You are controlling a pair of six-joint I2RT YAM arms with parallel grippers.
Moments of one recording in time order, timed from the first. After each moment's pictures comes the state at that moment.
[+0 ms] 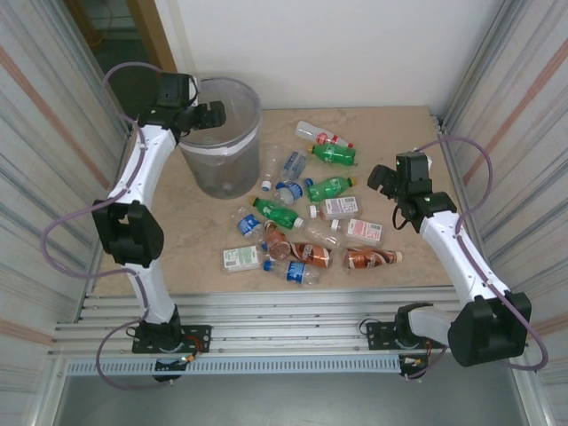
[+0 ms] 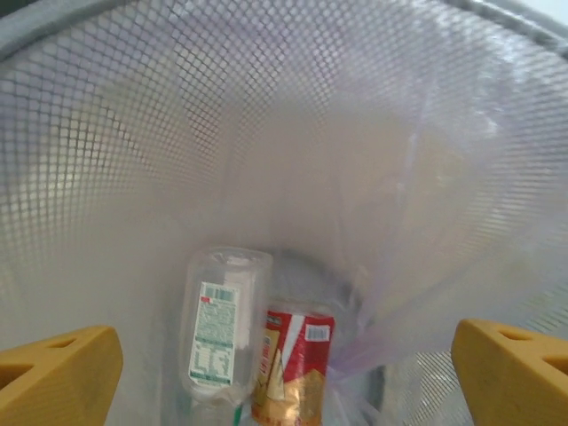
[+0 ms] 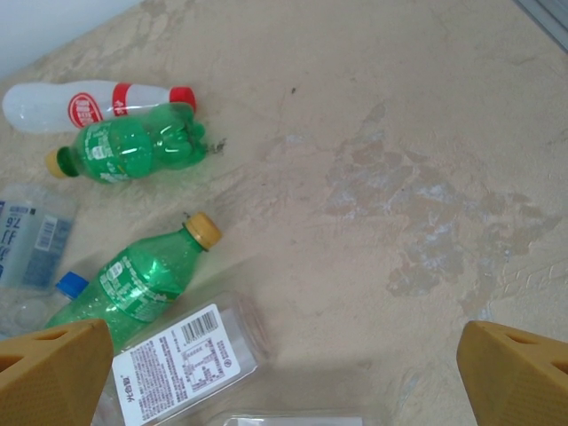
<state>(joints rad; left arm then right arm) -0.14 1.89 1.94 -0.70 0.02 -0.20 0.18 1.18 0.99 -0.54 0.23 0.55</state>
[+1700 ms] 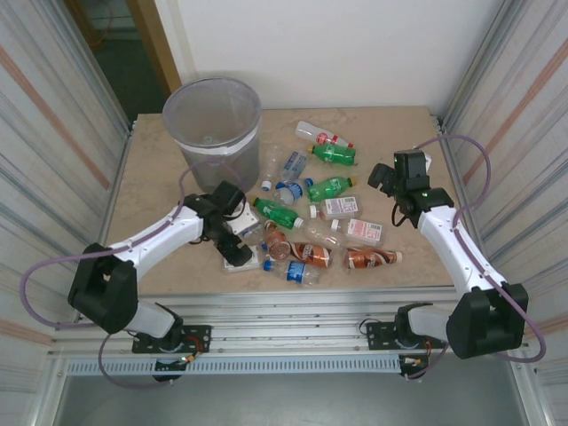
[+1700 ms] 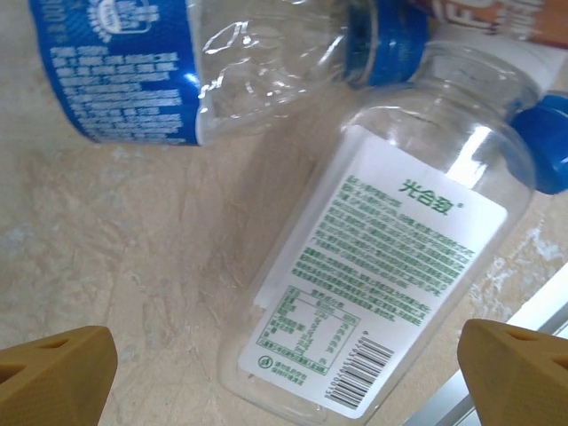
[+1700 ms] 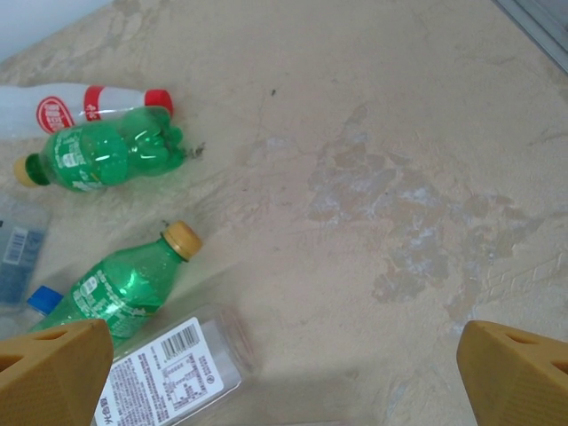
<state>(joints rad) -0.56 1.44 0.99 -0.90 0.05 0.39 0.16 1.23 1.01 -0.54 0.26 0.55</state>
